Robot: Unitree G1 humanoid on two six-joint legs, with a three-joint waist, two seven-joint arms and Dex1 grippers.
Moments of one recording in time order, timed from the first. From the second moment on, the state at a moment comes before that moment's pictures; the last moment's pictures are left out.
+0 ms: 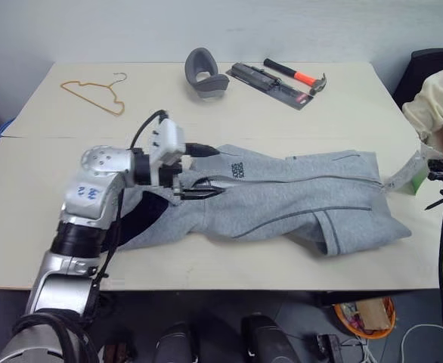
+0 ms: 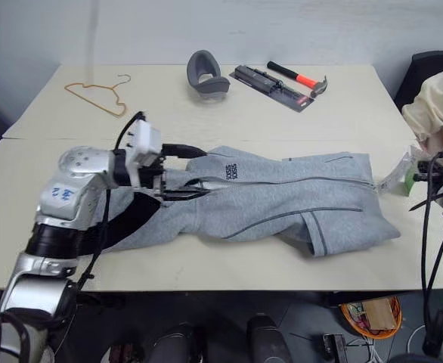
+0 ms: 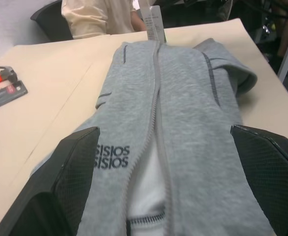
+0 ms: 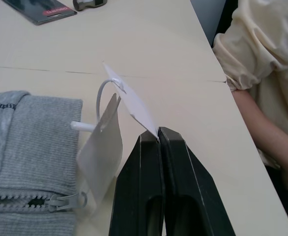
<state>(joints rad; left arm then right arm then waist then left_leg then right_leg) -0.81 0.52 -0.13 0.20 -0.27 0.24 -1.12 -0.51 -0.89 -0.45 0.48 0.32 0.43 0.59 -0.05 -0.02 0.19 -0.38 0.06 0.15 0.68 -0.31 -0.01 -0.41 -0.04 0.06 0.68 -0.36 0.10</state>
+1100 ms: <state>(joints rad) -0.77 0.43 -0.25 0.57 0.01 -0.13 -1.00 -1.04 -1.05 -0.30 1.15 0.09 0.08 0.48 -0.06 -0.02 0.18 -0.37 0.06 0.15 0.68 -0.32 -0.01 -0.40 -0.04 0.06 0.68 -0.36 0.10</state>
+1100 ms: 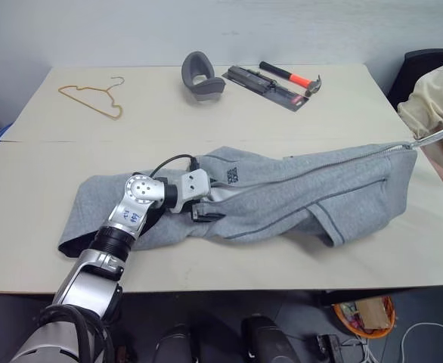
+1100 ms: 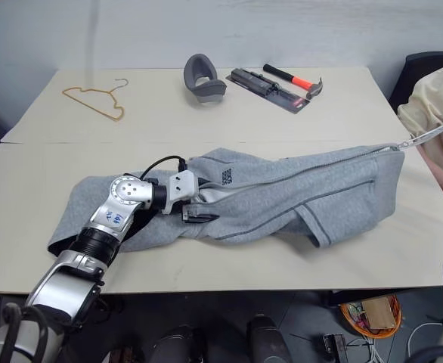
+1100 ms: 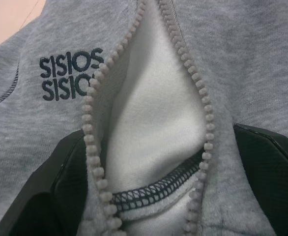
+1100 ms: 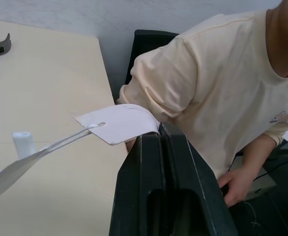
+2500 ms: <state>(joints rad) -0.82 1.12 0.08 0.37 -0.39 0.51 -1.50 -0.23 -1.44 -0.46 0.65 0.39 0.32 1.54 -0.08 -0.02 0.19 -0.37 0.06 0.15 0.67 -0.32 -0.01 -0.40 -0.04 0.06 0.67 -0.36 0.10</state>
